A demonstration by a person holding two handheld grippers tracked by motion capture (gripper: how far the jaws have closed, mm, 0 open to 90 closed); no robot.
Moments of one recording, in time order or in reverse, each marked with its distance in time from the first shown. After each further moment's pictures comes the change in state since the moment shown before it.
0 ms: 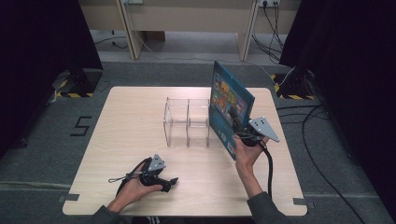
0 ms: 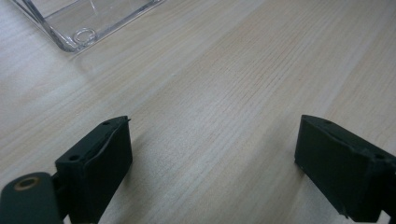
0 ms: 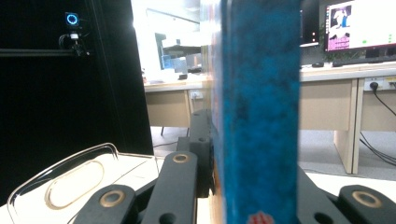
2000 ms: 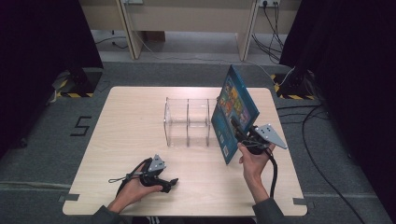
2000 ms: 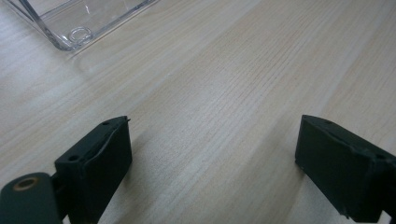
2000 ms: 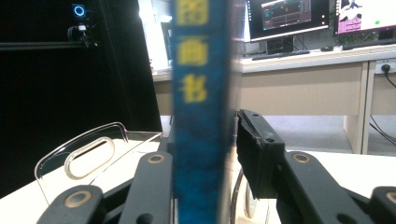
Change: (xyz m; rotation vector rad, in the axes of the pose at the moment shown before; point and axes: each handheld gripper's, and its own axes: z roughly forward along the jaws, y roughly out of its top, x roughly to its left) left arm -0.001 0.000 0.000 0.002 -0.005 0.006; right arm -0.009 -0.006 -0.026 0.051 0.034 0.034
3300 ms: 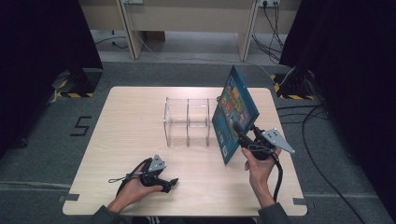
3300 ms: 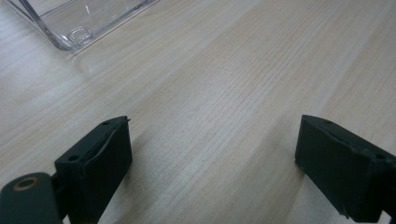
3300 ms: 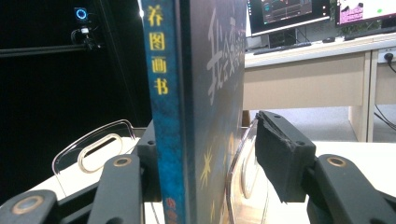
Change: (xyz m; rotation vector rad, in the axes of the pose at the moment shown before) left arm 0.000 0.000 0.000 0.000 0.000 -0.001; right arm -0.004 0.002 -0.020 0.013 0.010 0.043
